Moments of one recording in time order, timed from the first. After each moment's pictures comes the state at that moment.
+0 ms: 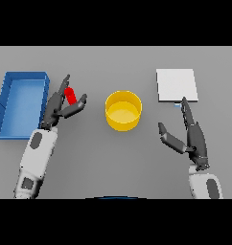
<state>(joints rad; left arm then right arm) -0.44 0.07 0.02 -1.00 -0.18 0.02 -0.09 0.09 -0.06 0.11 -1.69 0.23 -0.06 -0.08</state>
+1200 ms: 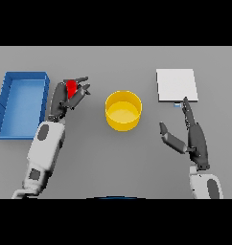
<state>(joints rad) -0.54 0.01 0.07 -0.93 -0.10 0.10 -0.19 0.09 -0.06 0.10 -1.68 0.24 -0.07 -0.08</state>
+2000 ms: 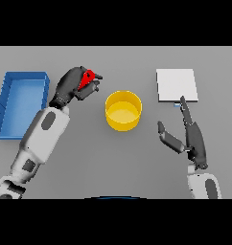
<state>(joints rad) -0.66 0.17 -0.25 -1.05 -0.39 0.07 0.12 0.08 -0.06 0.13 -1.70 0.28 -0.07 -0.05</state>
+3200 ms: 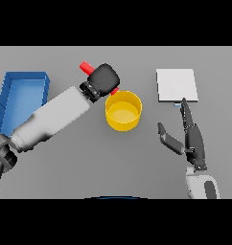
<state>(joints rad) -1.09 0.30 -0.93 -0.87 -0.98 -0.27 0.07 0.10 -0.02 0.10 -1.69 0.22 -0.08 -0.09</state>
